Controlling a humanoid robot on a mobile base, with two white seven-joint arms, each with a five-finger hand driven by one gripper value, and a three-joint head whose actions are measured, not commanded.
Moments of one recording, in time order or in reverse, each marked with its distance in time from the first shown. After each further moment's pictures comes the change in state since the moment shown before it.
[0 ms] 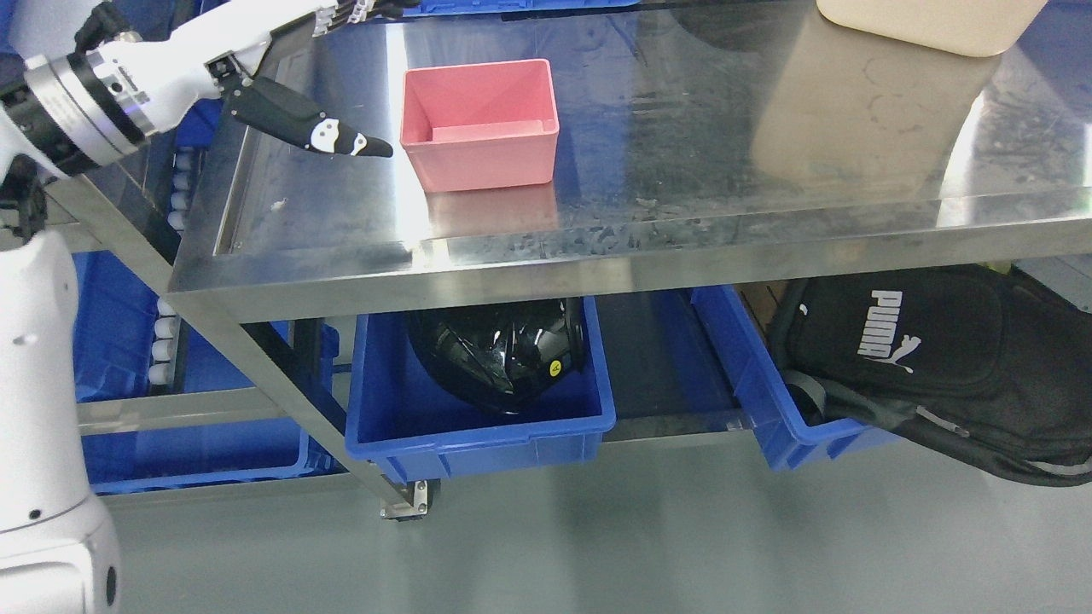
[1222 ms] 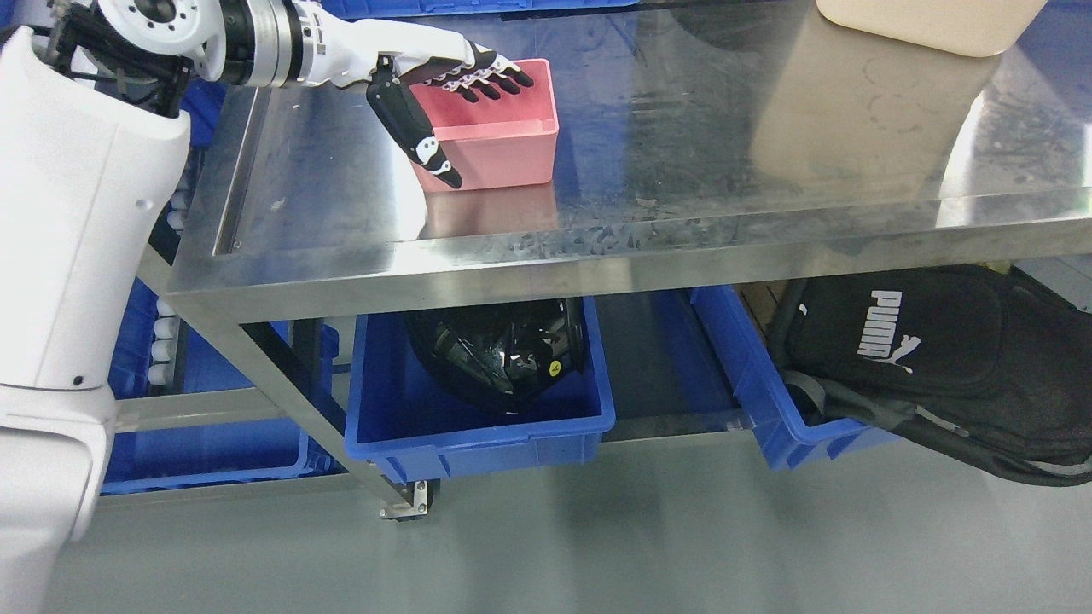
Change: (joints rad) left arm -0.304 -0.060 -0.439 0.328 -0.155 0.192 -0.088; right arm 0.000 0.000 0.000 0.000 0.000 0.000 0.000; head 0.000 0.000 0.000
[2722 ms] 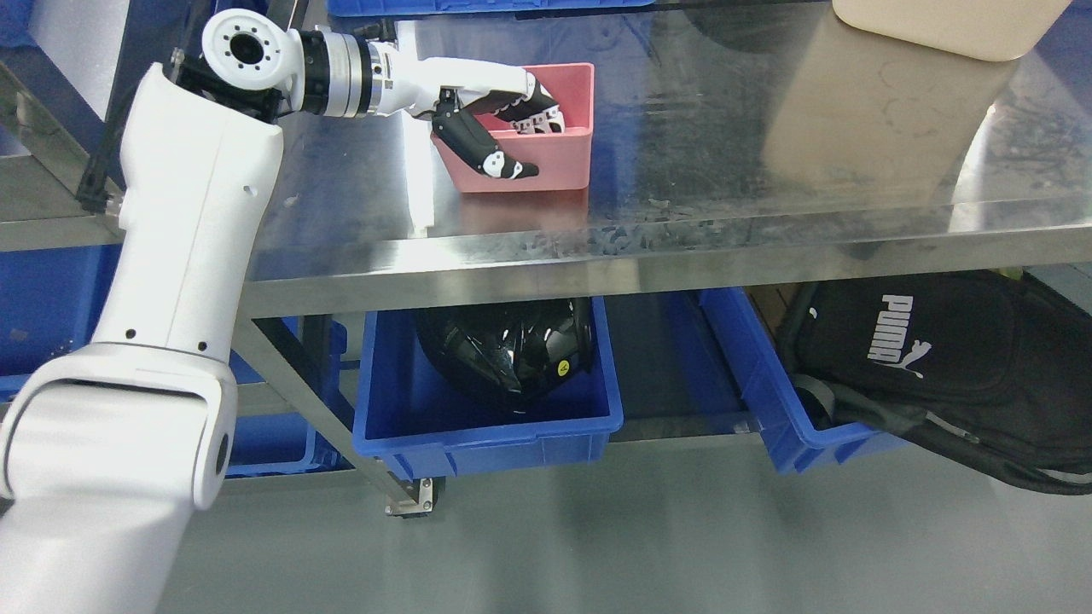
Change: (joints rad) left arm -0.017 -0.247 0.319 0.444 0.004 -0.363 -0.073; right arm 0.000 0.000 0.000 0.000 0.000 0.000 0.000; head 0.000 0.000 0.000
